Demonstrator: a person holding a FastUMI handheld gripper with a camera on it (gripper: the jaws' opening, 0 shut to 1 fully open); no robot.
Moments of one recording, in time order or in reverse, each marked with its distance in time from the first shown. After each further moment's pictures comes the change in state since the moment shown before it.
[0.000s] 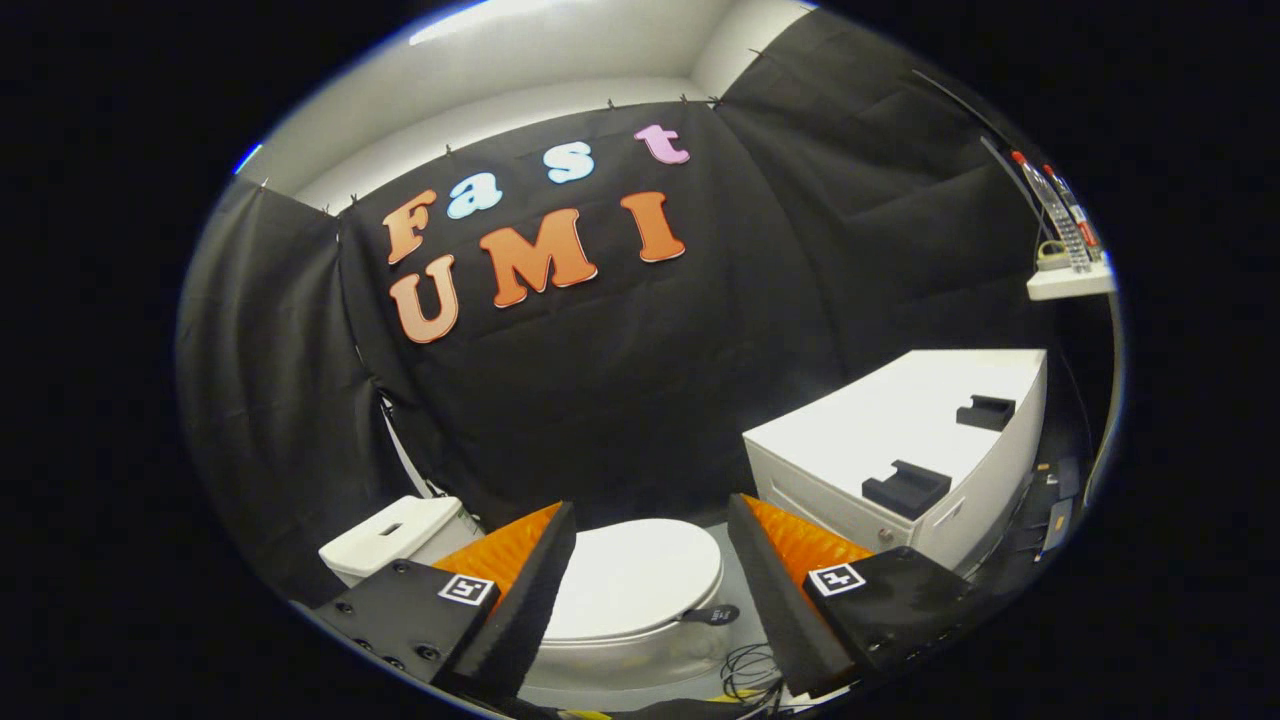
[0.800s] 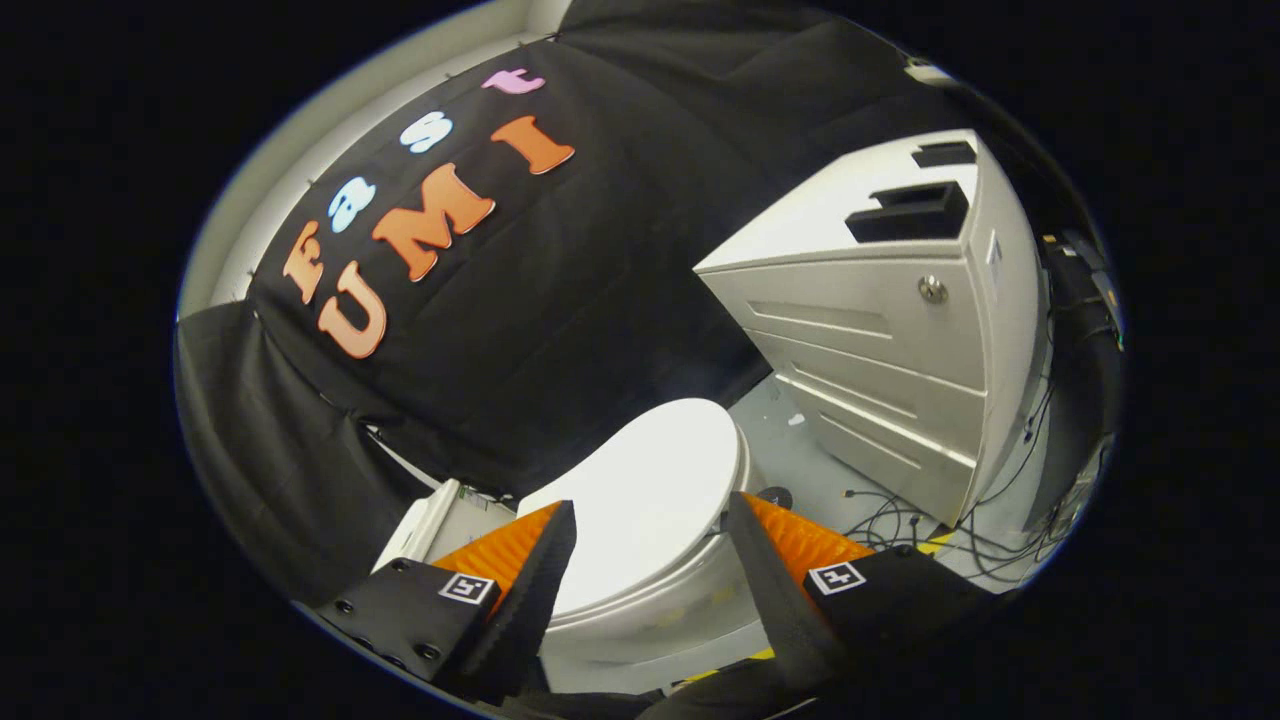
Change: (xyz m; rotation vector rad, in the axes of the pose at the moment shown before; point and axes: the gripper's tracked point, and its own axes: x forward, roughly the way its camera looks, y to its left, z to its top) arm 0.034 -0.039 -0.156 0.429 0.335 -0.064
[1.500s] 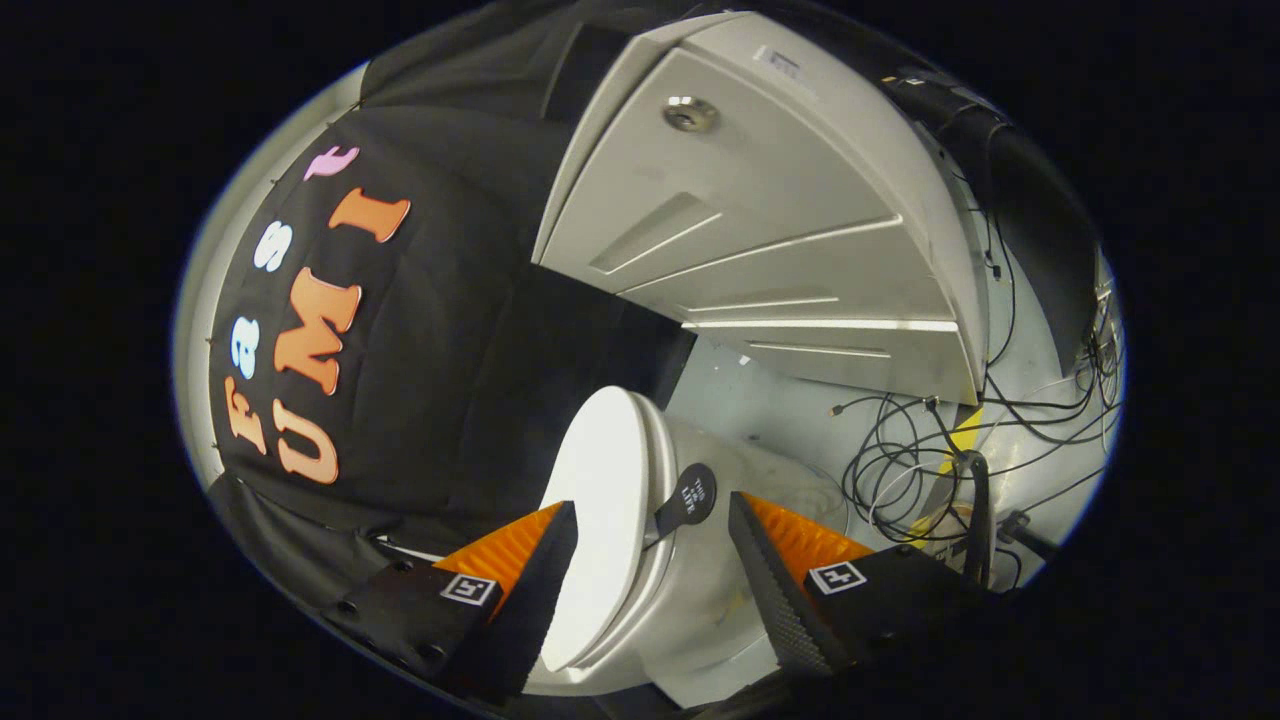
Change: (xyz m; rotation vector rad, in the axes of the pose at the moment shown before) arm 0.047 -0.090 -0.025 0.422 0.071 -0.087
